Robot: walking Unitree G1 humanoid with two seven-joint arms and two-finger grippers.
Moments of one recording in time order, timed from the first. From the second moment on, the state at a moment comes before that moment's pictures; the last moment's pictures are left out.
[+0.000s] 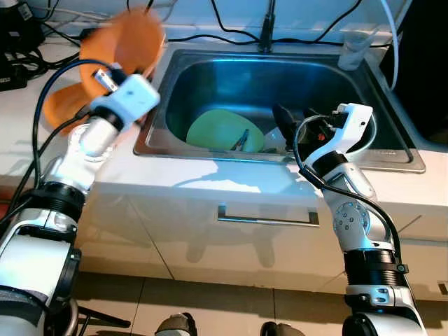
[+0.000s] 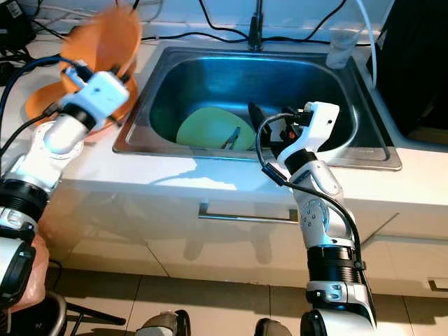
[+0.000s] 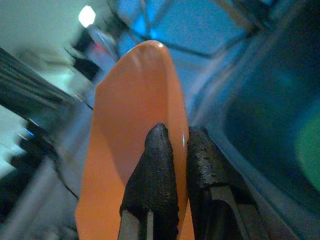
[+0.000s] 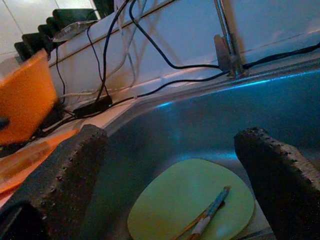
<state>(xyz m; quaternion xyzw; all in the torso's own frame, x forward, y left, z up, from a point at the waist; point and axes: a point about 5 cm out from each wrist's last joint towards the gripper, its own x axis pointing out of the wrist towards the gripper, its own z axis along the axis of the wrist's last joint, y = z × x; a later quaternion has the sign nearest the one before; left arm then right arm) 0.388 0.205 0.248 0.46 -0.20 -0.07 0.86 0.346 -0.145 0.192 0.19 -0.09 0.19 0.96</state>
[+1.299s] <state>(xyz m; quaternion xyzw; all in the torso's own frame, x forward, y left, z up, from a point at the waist) 0.353 0.063 0.195 0.45 -0.33 -0.21 0.80 0.353 -0.133 0.235 0.24 -0.09 0.20 0.94</state>
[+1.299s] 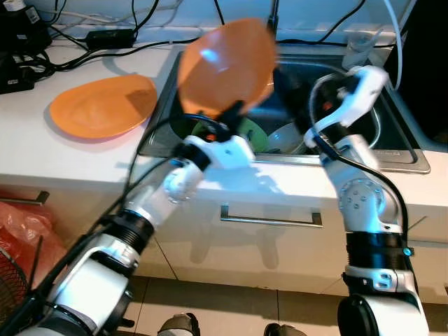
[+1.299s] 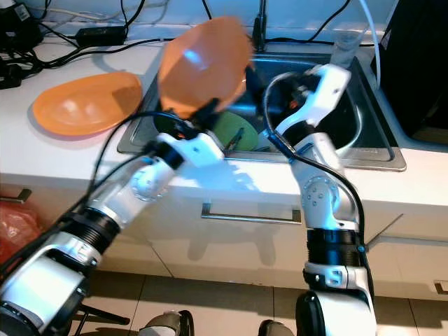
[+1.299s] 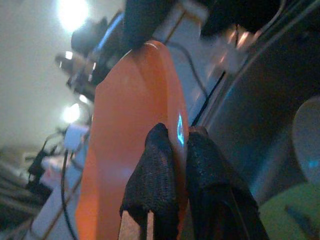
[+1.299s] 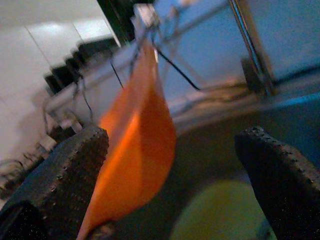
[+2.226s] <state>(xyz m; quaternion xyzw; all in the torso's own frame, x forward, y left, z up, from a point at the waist) 0.331 0.079 0.181 0.55 -0.39 -0.26 0.69 0.376 -0.133 0.231 0.20 -0.04 0.21 0.96</state>
